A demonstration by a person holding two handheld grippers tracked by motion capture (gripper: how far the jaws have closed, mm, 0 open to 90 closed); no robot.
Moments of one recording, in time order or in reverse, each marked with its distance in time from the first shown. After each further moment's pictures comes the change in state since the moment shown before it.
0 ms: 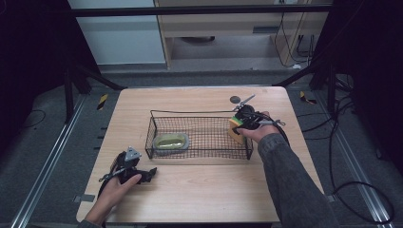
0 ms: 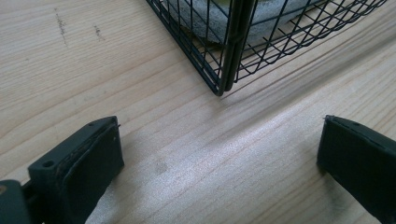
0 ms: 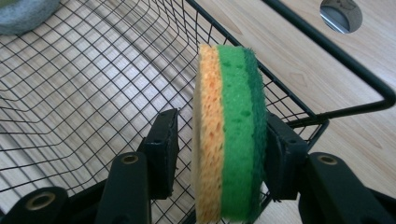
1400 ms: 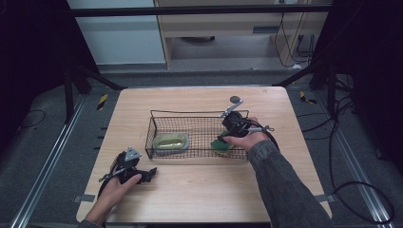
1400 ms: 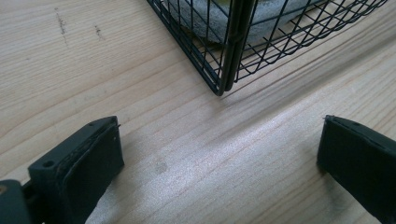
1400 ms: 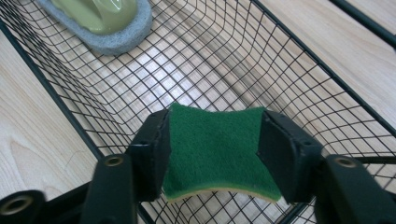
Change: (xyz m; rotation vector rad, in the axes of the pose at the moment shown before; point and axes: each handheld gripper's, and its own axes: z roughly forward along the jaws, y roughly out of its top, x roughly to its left) left arm 0.000 0.000 0.000 -0.002 0.002 -0.004; right arm 0.051 0.009 -0.010 -0.062 0.102 -0.039
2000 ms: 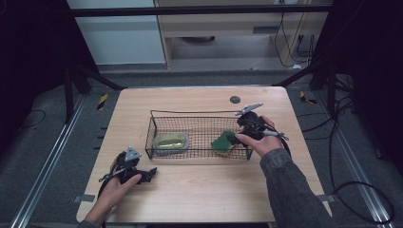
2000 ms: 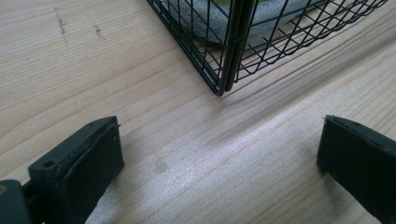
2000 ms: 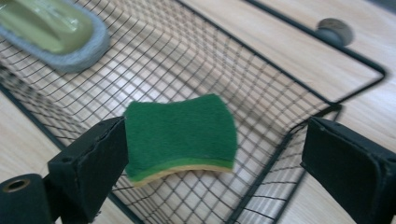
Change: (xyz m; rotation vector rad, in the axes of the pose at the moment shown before) left arm 0.000 0.000 0.000 0.001 0.000 0.002; right arm -0.019 -0.029 -0.025 -0.112 -0.113 0.126
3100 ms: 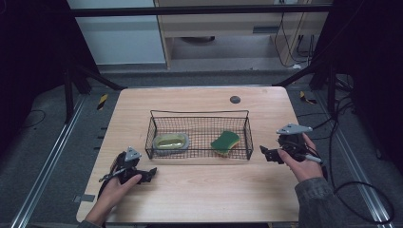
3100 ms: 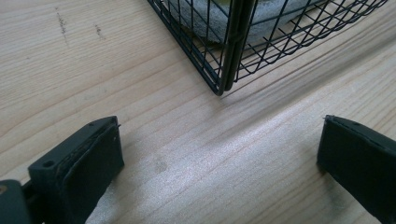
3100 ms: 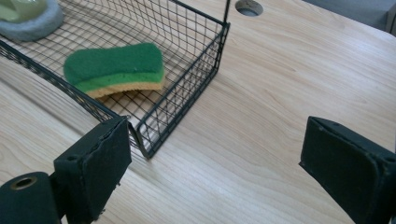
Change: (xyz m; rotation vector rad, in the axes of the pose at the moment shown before) left arm 0.000 0.000 0.000 -0.001 0.002 -0.002; right arm -0.036 -0.096 -0.066 -0.120 -0.125 0.068
